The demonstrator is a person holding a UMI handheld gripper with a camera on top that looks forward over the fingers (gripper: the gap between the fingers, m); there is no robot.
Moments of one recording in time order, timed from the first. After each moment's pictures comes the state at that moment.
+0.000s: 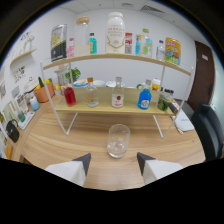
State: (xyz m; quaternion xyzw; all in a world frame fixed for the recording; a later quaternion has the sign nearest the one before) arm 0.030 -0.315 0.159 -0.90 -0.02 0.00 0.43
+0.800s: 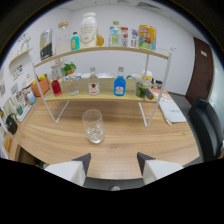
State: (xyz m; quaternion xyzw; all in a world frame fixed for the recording) arm 0.114 -0.360 0.151 -0.92 -0.02 0.00 0.40
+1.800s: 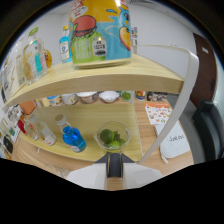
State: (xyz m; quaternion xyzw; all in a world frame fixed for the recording) arm 0.213 -0.161 0.168 -0.92 -0.01 0.02 0.40
